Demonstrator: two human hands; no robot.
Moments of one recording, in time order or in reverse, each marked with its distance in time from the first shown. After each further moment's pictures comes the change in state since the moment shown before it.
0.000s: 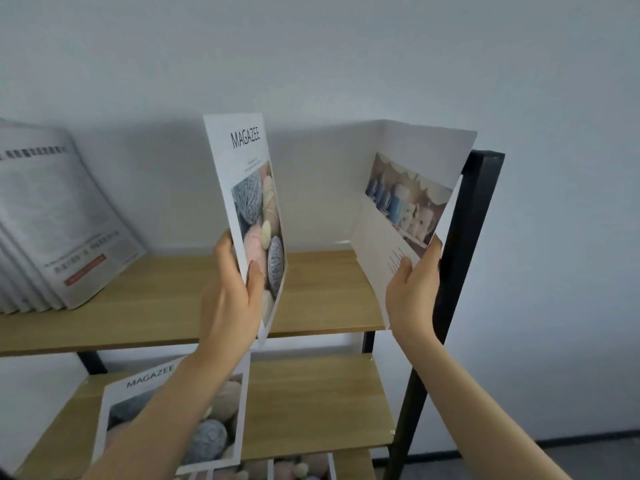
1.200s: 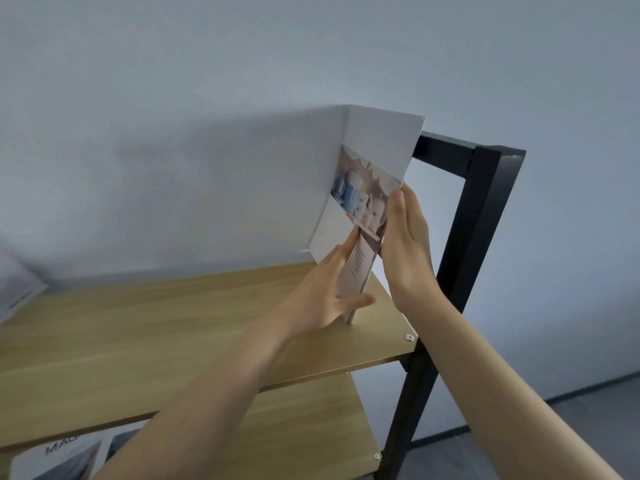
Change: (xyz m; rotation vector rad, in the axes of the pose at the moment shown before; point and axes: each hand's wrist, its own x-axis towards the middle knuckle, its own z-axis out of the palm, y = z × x) left_hand 0.060 -0.006 0.177 -0.304 -0.922 0.131; right_hand 0.076 -0.031 0.010 0.195 -0.156 -0.042
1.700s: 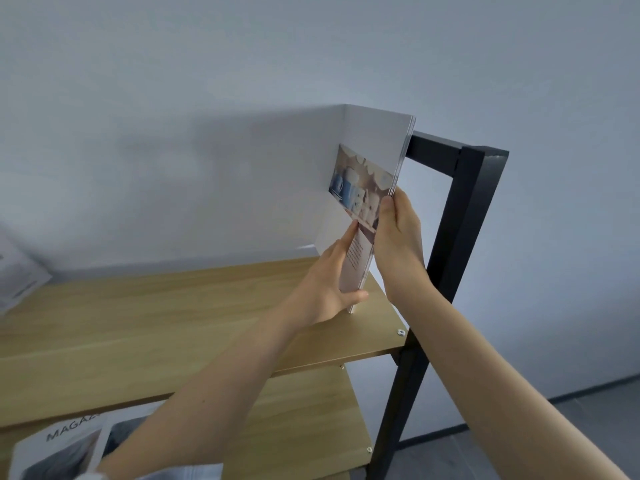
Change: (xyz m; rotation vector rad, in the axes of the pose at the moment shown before) left_hand 0.010 0.003 0.014 0.036 0.068 -0.109; right_hand 0.008 0.000 -0.001 -0.115 0.038 0.095
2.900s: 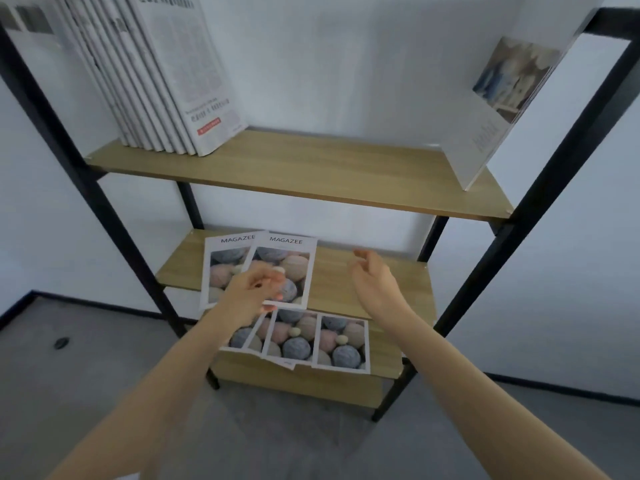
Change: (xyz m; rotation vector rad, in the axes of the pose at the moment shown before) left_hand -0.395 -0.050 -0.035 -0.593 0.471 -0.834; right_hand -0.282 0.052 0.042 -0.272 -0.744 0.300
